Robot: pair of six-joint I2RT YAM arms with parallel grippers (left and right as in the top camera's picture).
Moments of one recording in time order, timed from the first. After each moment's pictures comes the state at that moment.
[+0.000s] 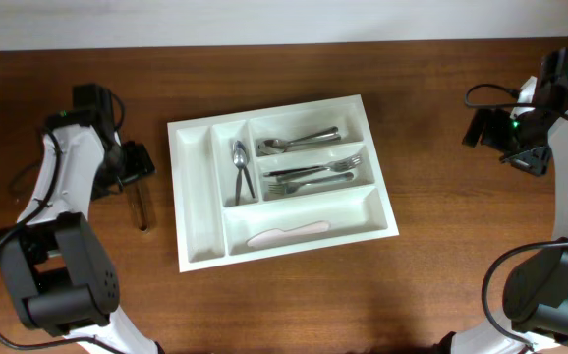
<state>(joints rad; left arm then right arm) 0.18 1.91 1.46 -1.00 -0.08 -0.29 -0.32 1.81 1.70 -1.22 -0.11 0.15</state>
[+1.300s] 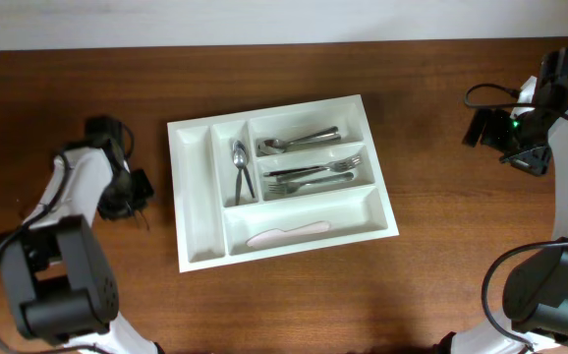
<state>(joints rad) 0.19 1.85 1.33 -1.01 -0.06 -0.30 -0.32 1.81 1.70 -1.22 -0.11 0.15</state>
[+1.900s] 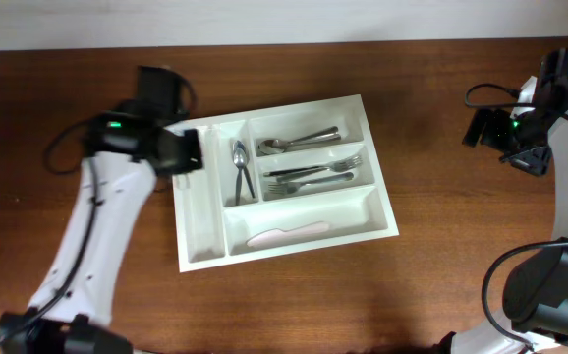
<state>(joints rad) -0.20 1.61 1.52 -1.12 -0.11 -0.30 -0.32 1.81 1.70 -1.22 -0.11 0.15</state>
